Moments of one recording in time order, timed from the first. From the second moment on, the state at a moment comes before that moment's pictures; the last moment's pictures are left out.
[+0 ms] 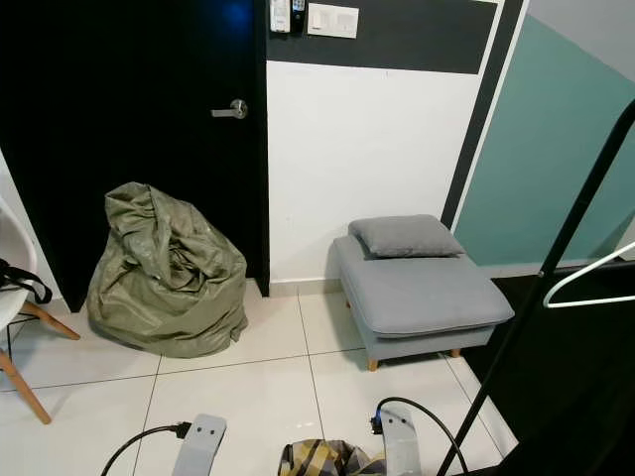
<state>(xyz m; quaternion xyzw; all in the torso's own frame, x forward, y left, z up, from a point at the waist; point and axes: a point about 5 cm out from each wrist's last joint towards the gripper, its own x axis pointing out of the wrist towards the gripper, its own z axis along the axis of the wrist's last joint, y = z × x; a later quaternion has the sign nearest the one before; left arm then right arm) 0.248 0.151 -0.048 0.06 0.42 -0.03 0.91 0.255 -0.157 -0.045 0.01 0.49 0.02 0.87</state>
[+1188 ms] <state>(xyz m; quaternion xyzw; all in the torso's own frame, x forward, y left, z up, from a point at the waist) 0.240 0.147 -0.053 0.09 0.42 -0.04 0.90 0.254 -0.158 -0.046 -0.02 0.48 0.03 0.87</state>
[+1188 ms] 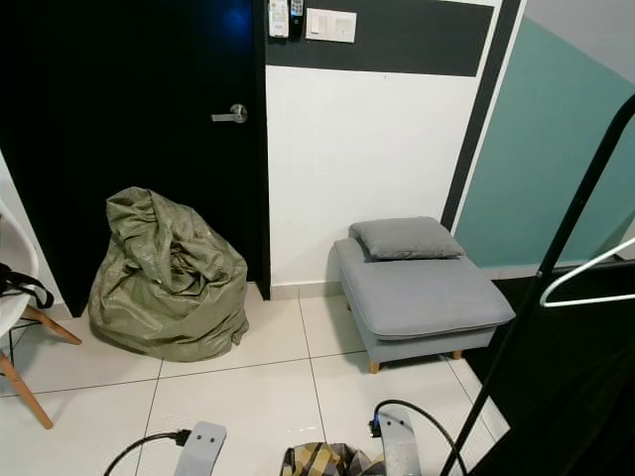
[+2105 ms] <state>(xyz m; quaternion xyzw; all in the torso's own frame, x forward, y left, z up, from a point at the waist) 0.252 0.153 -0.044 0.03 0.42 0.01 0.91 0.268 -0.156 -0.035 -0.02 0.47 0.04 0.88</state>
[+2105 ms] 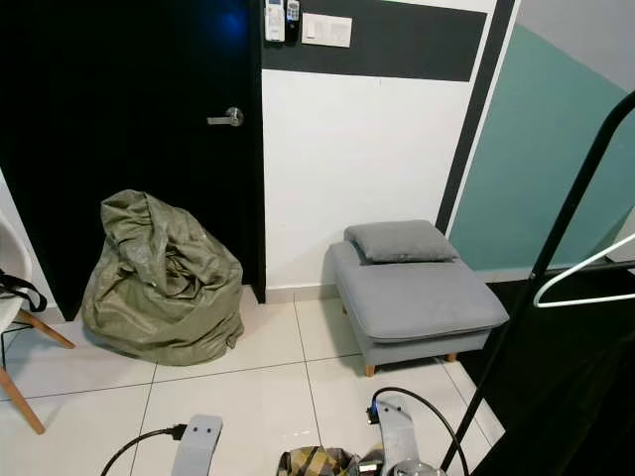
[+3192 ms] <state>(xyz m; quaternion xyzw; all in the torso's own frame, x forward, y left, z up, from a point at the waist) 0.260 0.155 -0.039 0.03 0.42 0.01 0.91 0.277 -0.151 -0.028 -0.03 0.46 0.05 0.89</state>
